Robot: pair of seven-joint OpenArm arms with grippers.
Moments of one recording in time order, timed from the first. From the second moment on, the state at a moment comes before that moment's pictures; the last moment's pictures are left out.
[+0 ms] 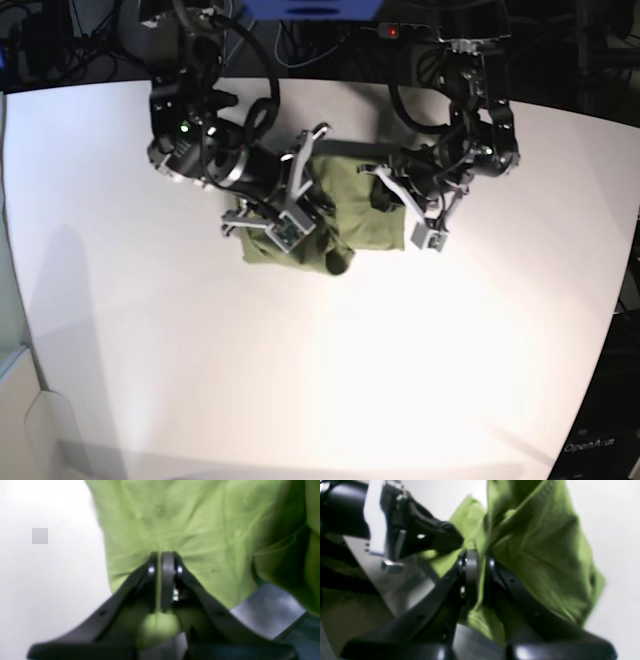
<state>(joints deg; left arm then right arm) 6.5 3.2 -10.1 89.0 -20.0 -27.9 53.9 -10.9 -4.5 -6.8 107.4 9.7 40.8 -51.2</state>
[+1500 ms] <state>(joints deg) 0.5 4.3 -22.3 82.2 -21.1 -27.9 57.6 -5.2 -6.2 -17.3 99.2 9.9 35.9 -51.8</state>
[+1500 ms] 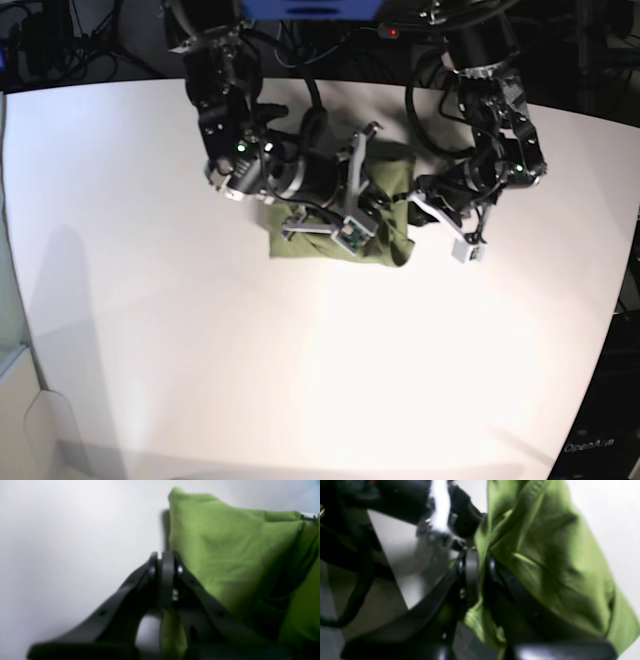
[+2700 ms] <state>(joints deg) 1.3 2.9 -22.4 82.3 -21.8 -28.3 57.5 -3.8 -1.7 -20.8 98.5 10.2 33.9 -53.1</state>
